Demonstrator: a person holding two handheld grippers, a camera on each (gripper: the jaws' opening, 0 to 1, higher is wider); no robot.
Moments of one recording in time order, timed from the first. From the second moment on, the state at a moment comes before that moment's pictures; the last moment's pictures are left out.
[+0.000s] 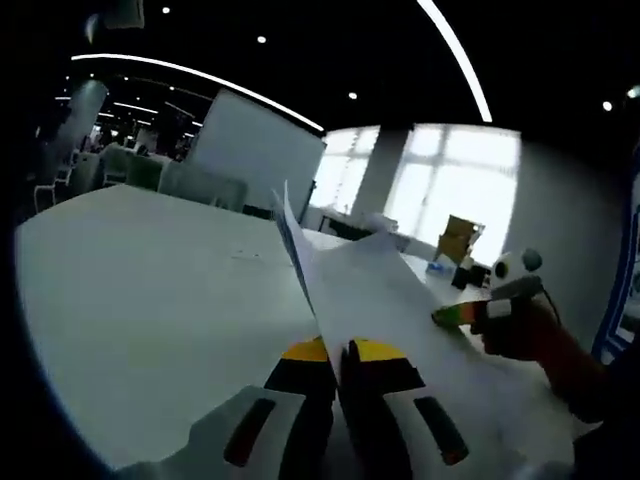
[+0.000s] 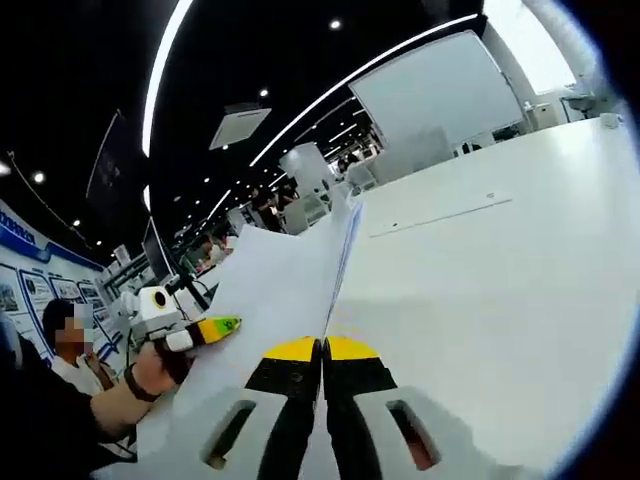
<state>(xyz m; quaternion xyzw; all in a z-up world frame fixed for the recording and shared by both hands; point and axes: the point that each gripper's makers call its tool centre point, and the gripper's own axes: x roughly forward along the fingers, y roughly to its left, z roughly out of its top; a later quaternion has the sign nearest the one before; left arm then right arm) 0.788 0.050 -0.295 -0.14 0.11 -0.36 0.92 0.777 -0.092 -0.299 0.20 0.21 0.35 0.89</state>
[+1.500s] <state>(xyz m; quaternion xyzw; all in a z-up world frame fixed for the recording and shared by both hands) 0.815 0.059 -0.337 0.08 0.12 -0.26 0.95 0.790 -0.100 -0.348 -0.01 0.22 0.27 0.94</state>
